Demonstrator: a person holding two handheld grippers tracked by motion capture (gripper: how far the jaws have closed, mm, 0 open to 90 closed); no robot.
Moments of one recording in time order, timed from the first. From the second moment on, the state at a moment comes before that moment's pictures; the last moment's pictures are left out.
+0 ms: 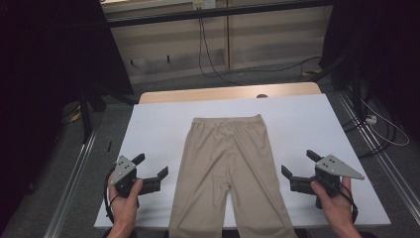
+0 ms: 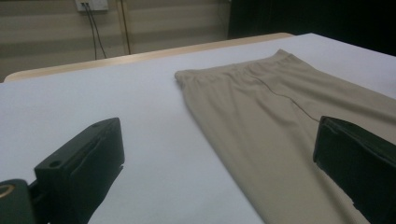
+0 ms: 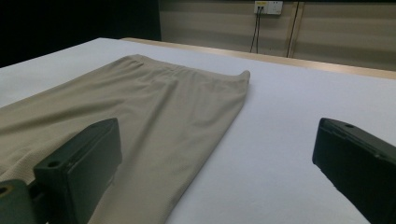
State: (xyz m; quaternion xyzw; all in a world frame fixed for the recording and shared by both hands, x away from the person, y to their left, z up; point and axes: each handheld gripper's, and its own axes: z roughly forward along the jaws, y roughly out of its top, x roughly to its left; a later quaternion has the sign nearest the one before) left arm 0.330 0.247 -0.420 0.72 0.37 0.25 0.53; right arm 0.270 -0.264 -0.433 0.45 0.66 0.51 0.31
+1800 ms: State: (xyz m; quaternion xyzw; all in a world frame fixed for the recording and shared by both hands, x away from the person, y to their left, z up) left arm 0.389 0.192 -0.406 0.79 0.31 0.14 0.50; right arm 0.277 -0.138 -0.420 0.32 0.80 0.47 0.19
